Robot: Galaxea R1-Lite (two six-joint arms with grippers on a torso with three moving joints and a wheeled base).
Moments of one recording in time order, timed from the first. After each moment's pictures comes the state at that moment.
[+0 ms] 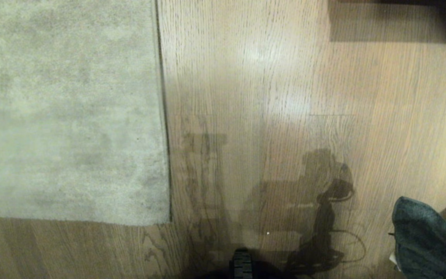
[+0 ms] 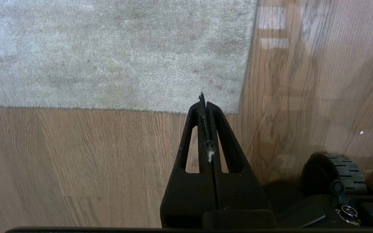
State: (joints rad) left arm 0.00 0.00 0.00 0.00 0.00 -0.03; right arm -0.23 0.33 -0.01 -0.14 0.30 -0.08
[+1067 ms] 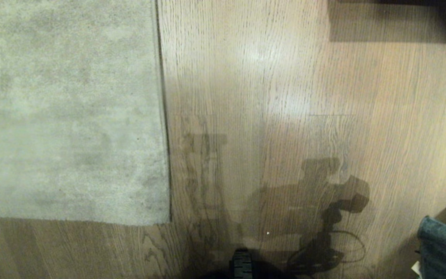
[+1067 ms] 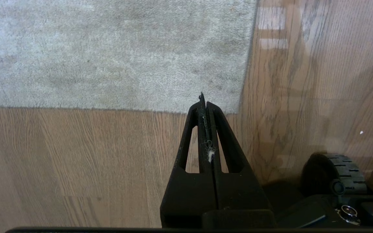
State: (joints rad) left arm 0.00 0.00 0.00 0.00 0.00 -0.03; right arm -0.23 0.28 0.00 0.00 0.01 -0.09
